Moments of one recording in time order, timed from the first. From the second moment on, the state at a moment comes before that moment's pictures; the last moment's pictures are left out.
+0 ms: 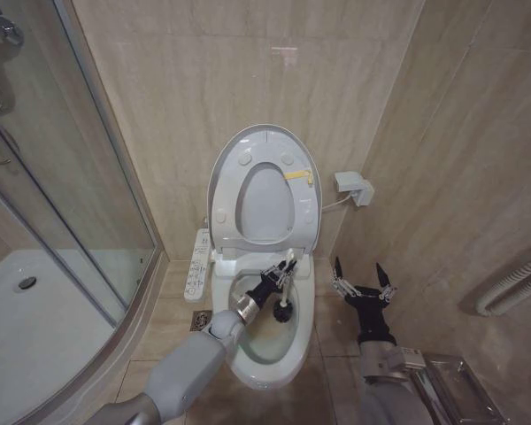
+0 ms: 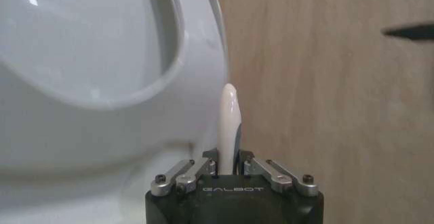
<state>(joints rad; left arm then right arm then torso) 0.60 -1.36 0.39 -1.02 -0.65 -0.58 0.37 -1.52 1.49 0.51 2.17 0.16 0.15 0.20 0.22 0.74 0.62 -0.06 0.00</state>
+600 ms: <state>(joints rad) 0.61 -1.36 0.39 -1.02 -0.65 -0.58 0.36 -1.52 1.49 0.51 2.17 0.16 0.15 0.20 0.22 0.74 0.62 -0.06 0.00</state>
